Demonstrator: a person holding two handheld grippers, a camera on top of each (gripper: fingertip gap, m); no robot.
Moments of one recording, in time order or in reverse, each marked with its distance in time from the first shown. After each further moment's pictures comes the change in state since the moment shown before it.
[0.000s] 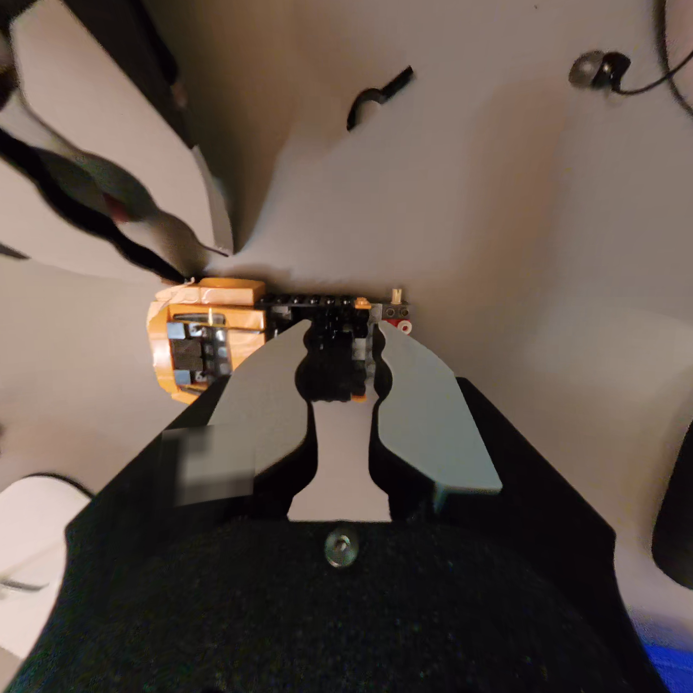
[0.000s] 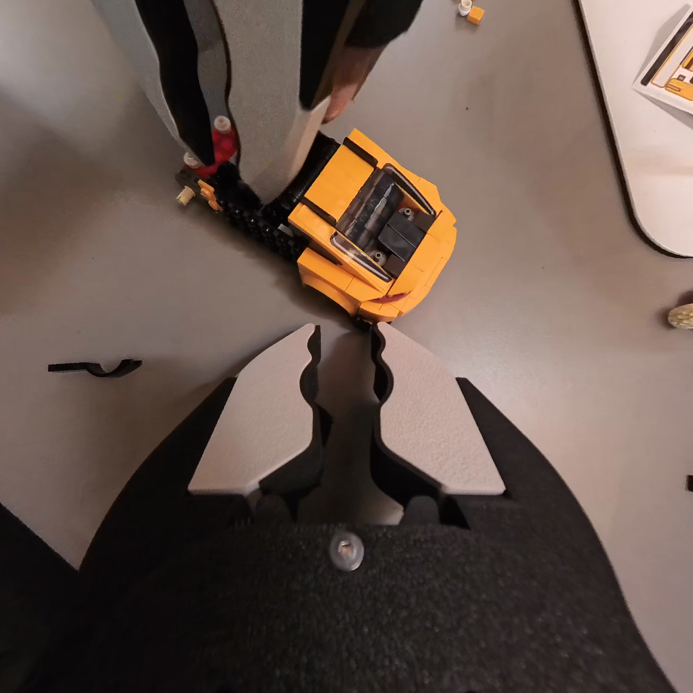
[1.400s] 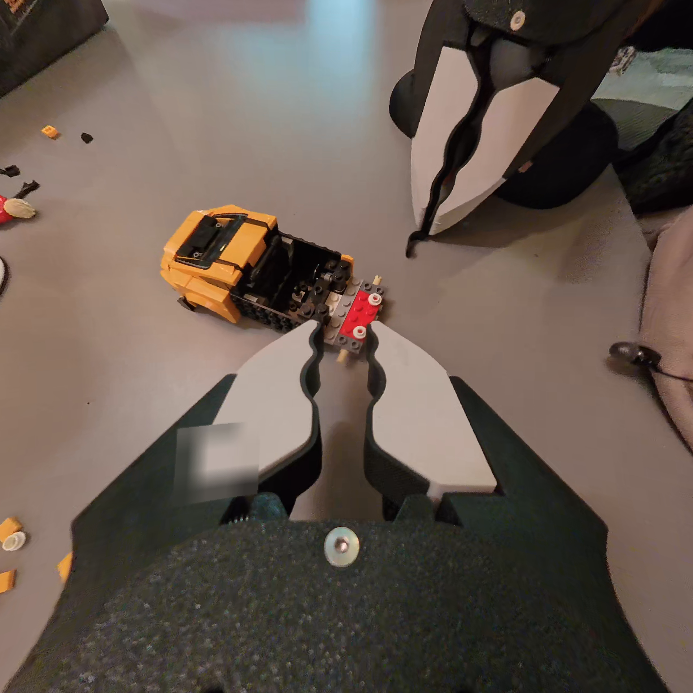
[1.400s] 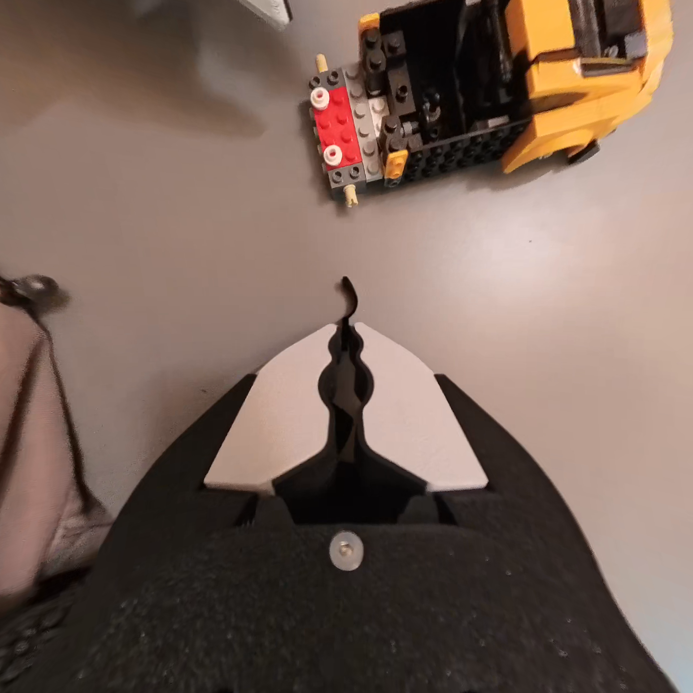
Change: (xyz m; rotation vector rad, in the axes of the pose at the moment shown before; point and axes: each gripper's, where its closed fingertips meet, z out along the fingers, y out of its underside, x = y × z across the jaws) left arm 0.028 -0.001 -0.016 0.644 -0.426 -0.561; right arm -0.115 0.012 -0.017 -0.241 0.217 0.437
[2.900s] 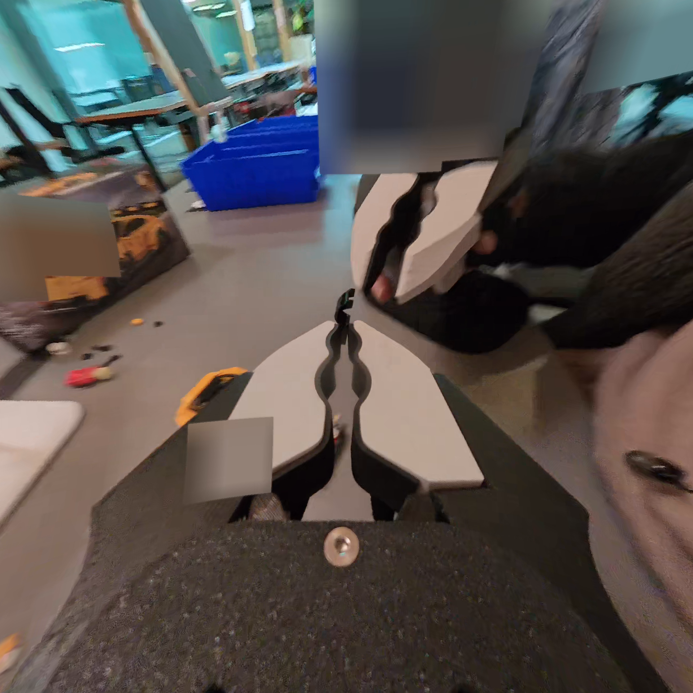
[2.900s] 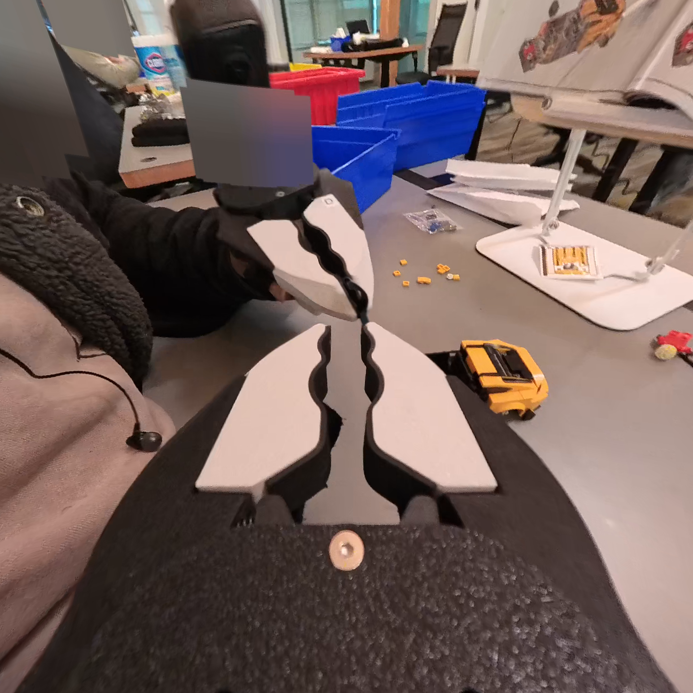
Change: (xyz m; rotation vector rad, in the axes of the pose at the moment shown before) left arm 0.043 -0.089 -0.023 0.405 -0.081 0.092; right arm -0.033 -0.099 -0.098 0.831 -0.152 -0.053
